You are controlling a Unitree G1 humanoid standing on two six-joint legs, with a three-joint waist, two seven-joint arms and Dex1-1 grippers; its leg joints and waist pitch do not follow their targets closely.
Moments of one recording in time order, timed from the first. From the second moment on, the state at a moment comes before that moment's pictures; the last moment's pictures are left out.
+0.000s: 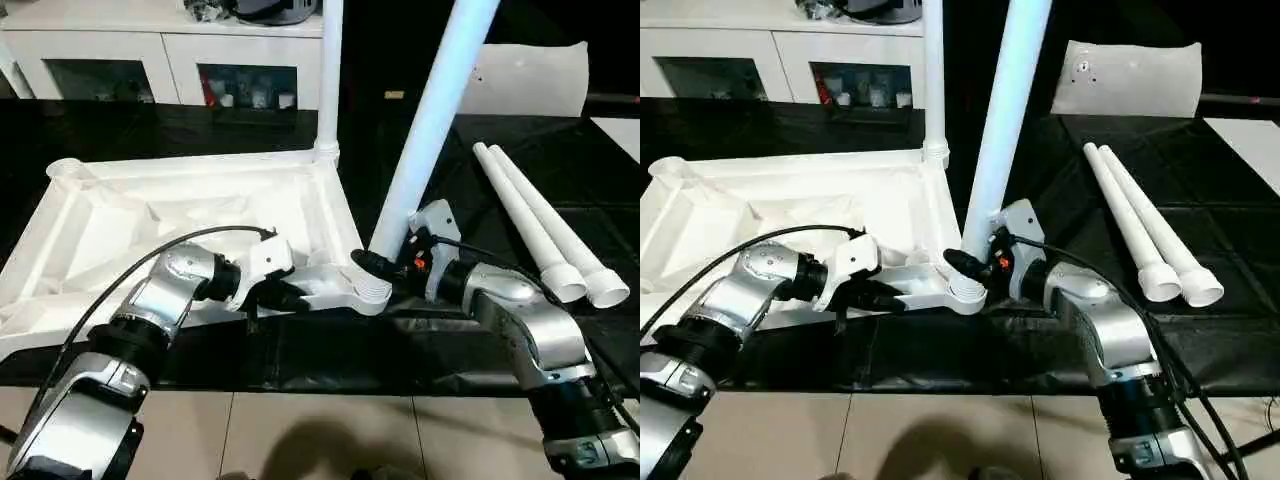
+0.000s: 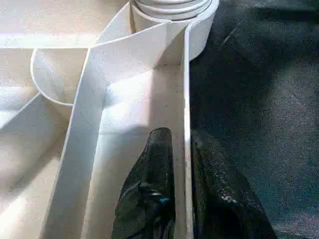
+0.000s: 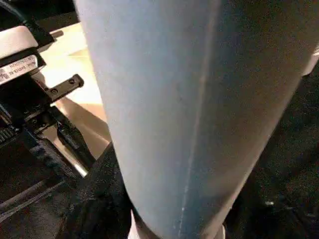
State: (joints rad) left arm -0.67 0.40 -0.33 0.71 0.05 0.04 -1.21; right arm -0.39 -0.31 0.12 0.12 0.28 0.47 0.70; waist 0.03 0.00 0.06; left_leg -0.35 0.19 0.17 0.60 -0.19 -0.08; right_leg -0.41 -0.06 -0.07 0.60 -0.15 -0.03
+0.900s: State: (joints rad) left arm -0.71 0.38 -0.32 0.80 0.06 -0.04 -1.26; right arm -0.38 -0.30 0.11 0.12 0.27 0.46 0.70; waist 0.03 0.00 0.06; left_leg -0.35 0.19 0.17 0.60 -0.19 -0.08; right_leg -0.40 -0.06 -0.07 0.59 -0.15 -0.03
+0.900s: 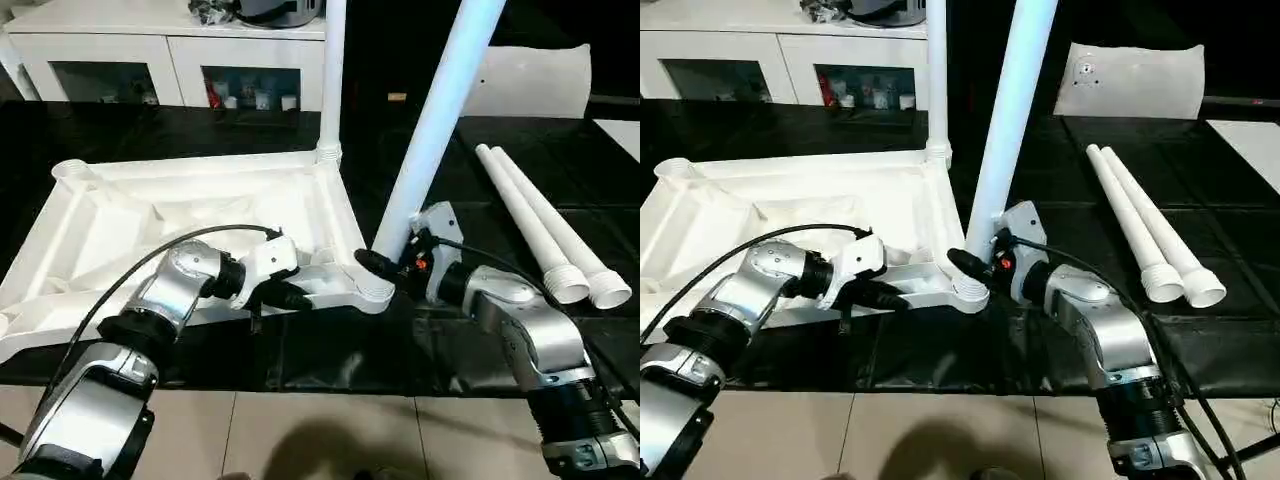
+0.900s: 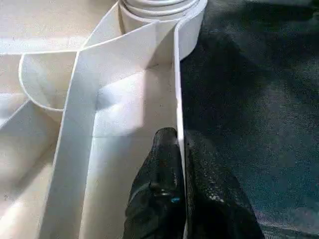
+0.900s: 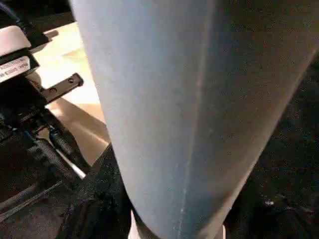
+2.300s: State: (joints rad) left arm -0.67 0.43 -0.32 0.79 0.04 -0.10 -1.40; right arm -0.36 -0.36 0.18 0.18 0.26 0.28 0.98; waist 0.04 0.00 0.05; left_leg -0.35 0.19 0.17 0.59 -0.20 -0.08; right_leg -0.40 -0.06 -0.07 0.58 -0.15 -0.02
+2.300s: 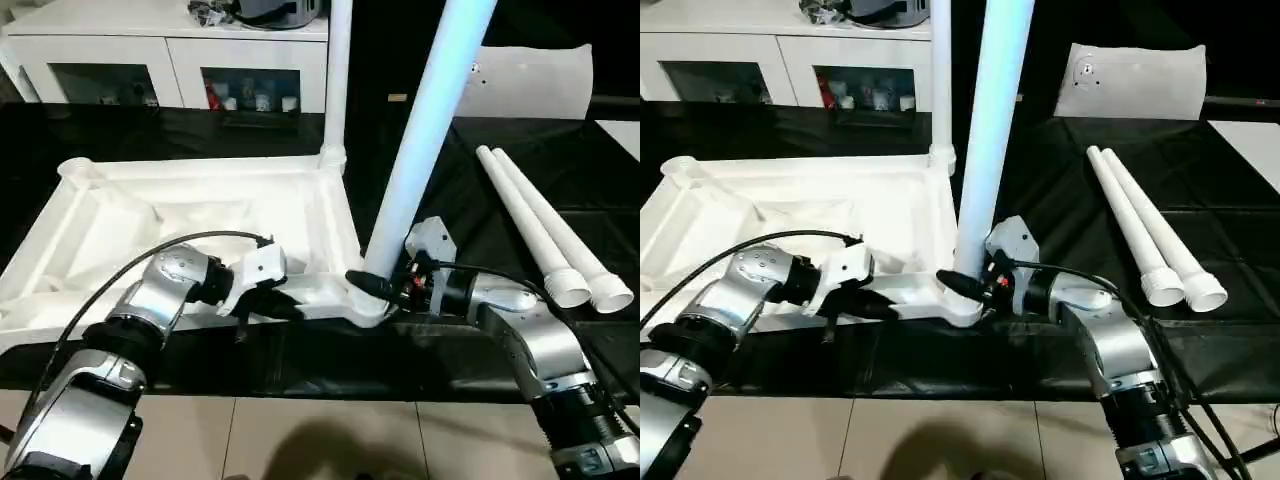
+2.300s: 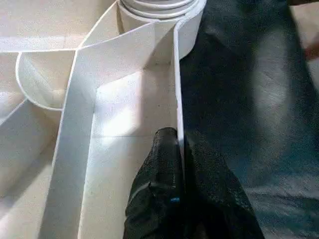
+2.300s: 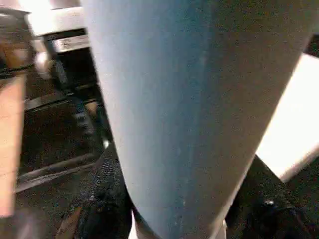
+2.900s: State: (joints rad) left arm -0.75 0.46 -0.38 0.89 0.12 -0.21 -1.47; right arm -0.35 -0.35 0.23 0.18 0.24 0.27 1.09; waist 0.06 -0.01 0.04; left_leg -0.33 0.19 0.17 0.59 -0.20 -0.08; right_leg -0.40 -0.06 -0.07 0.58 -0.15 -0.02
